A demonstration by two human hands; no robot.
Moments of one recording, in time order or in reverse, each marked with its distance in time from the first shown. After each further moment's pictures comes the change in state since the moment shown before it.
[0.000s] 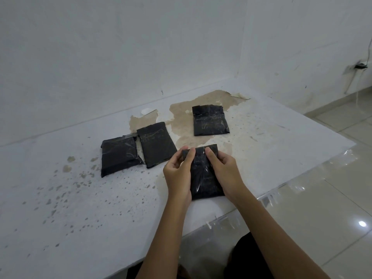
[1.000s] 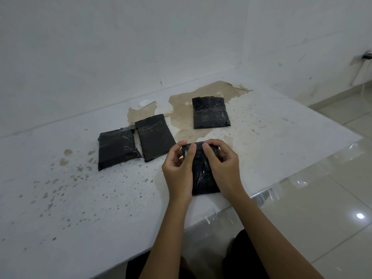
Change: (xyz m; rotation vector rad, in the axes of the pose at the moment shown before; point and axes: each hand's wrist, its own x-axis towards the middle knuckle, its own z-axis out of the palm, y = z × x) left_hand -0.009 -0.011 -0.004 0.059 -0.051 0.225; right_hand -0.005 0.013 0.004 -0.079 0.080 -0.376
